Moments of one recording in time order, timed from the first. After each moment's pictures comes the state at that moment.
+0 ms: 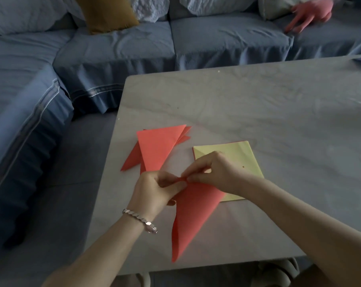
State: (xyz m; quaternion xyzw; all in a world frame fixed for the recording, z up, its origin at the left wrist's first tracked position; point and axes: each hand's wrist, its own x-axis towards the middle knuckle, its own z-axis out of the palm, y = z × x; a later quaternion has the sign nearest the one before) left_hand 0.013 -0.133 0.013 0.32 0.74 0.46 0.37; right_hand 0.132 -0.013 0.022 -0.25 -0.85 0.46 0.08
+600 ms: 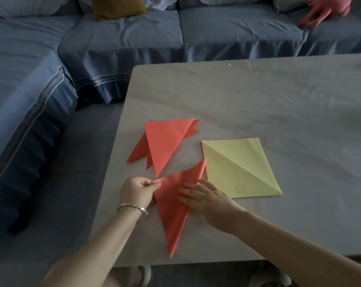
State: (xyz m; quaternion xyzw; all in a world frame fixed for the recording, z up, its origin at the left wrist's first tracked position) left_hand -0.039 -0.146 -0.063 0.18 0.85 0.41 0.27; right_hand 0.138 -0.048 -0.074 -0.08 -1.00 0.03 -0.05
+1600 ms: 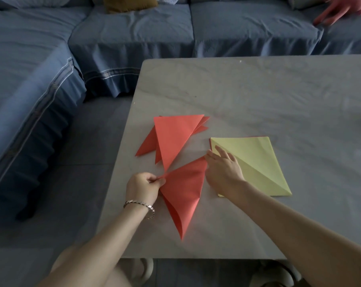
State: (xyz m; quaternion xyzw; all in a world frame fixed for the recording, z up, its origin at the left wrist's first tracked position) left_hand -0.040 -0.149 -0.065 0.22 0.88 0.36 0.21; right_hand 0.097 -0.012 -0.058 -0.36 -0.92 0.11 -0.08
